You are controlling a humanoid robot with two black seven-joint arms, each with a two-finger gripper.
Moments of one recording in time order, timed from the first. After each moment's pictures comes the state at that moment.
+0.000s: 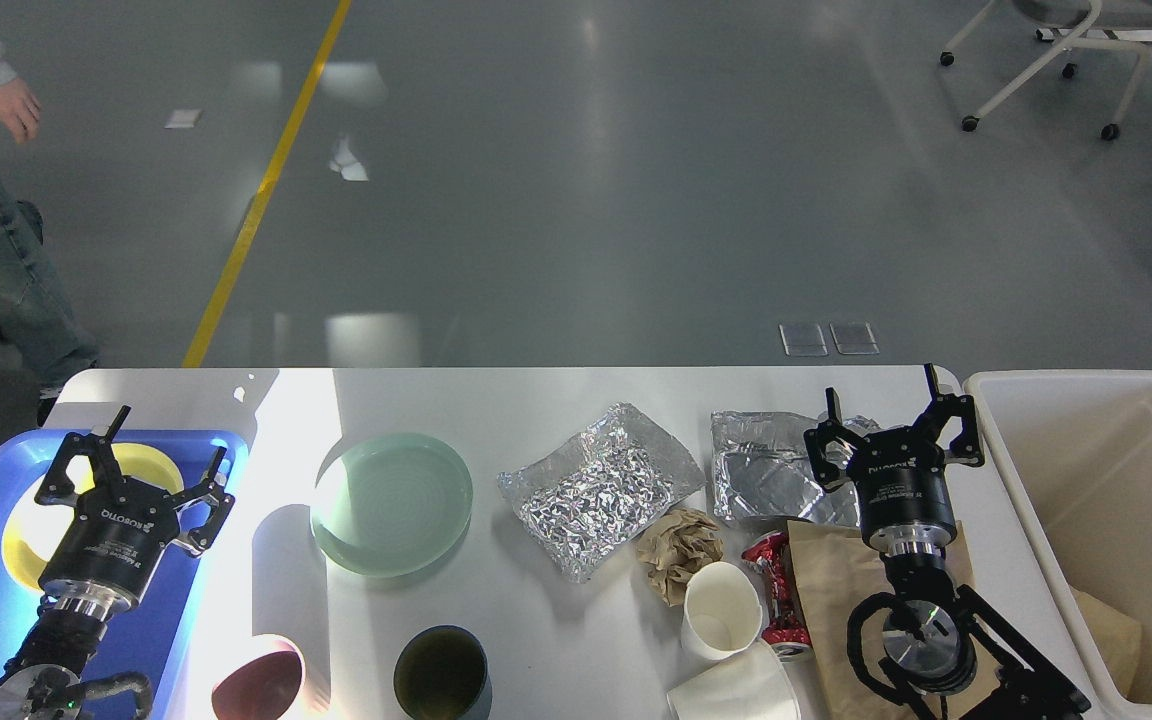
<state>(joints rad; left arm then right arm) -0.06 0.22 -1.52 -0.91 0.25 -0.57 -0.09 0.17 -0.06 1.17 0.98 -0.21 0.25 0.55</state>
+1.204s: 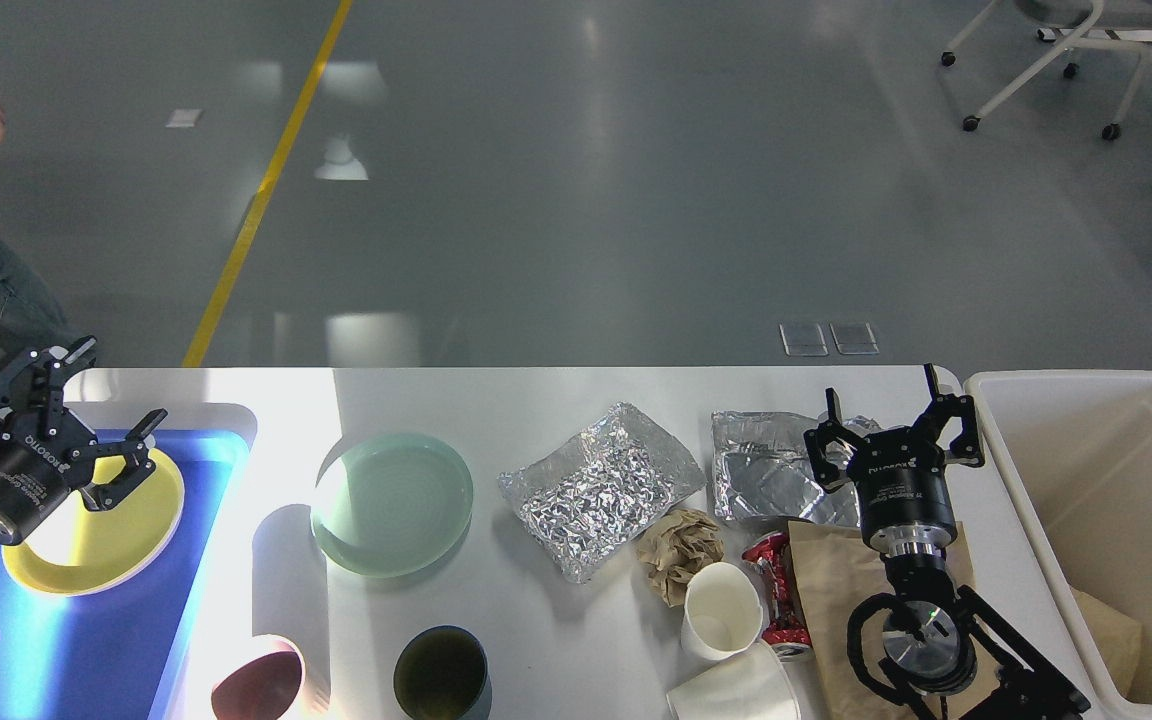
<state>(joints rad) -0.33 0.77 -0.87 -0.91 0.14 -0.56 -0.12 0.17 -0.06 1.17 0.98 -0.21 0.25 0.55</state>
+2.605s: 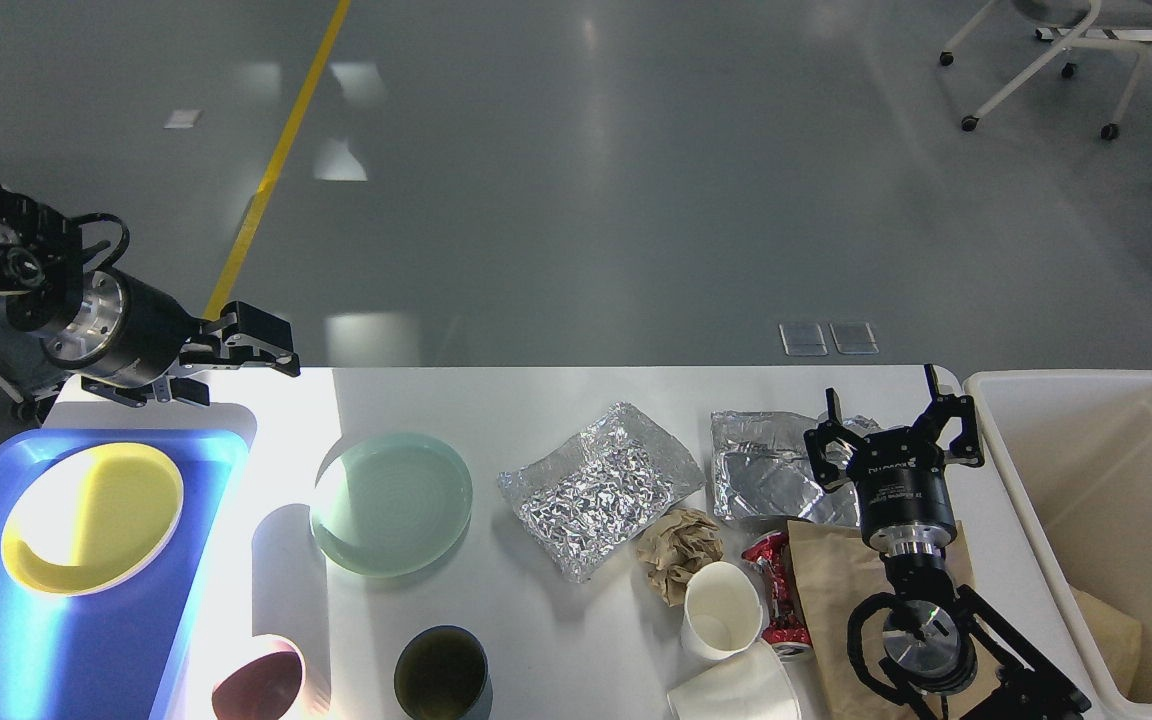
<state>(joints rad) -2.01 0.55 1.23 -1.31 0.12 -0.47 -0.09 0.17 -0.06 1.17 0.98 -0.21 0.25 0.55</state>
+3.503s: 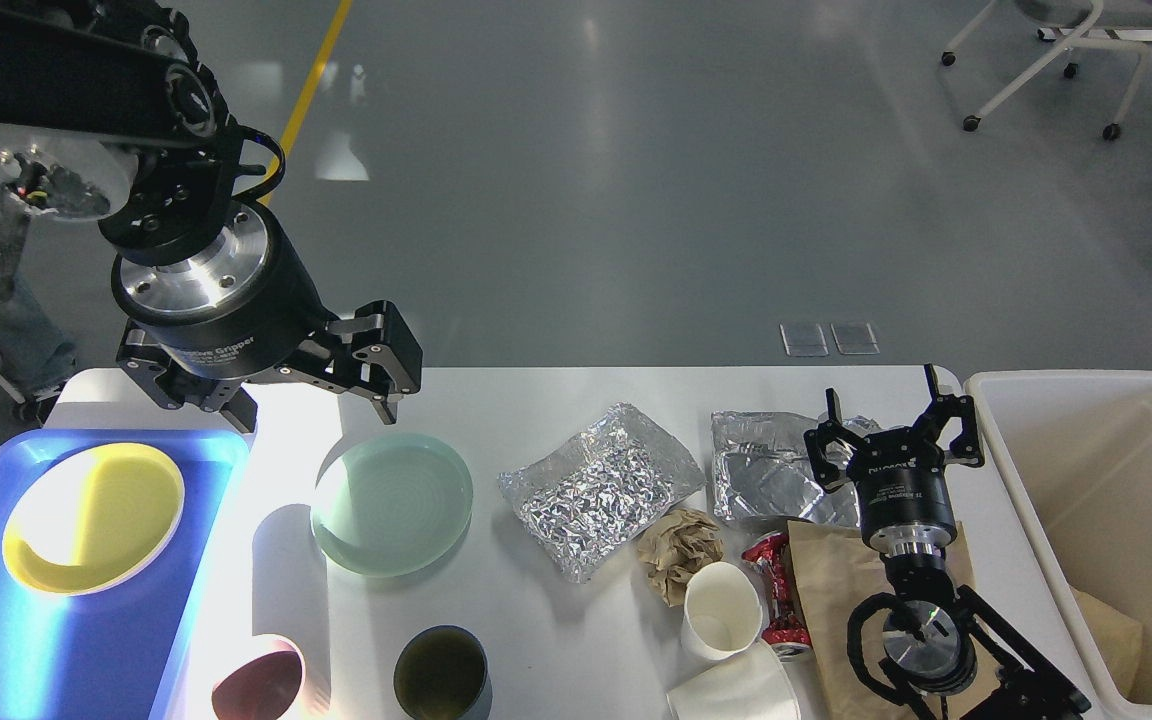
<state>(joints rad) -2.67 0.13 1.36 -1.72 -0.42 -0.76 0.22 0.17 -0.06 1.17 0.98 -0.21 0.25 0.55</state>
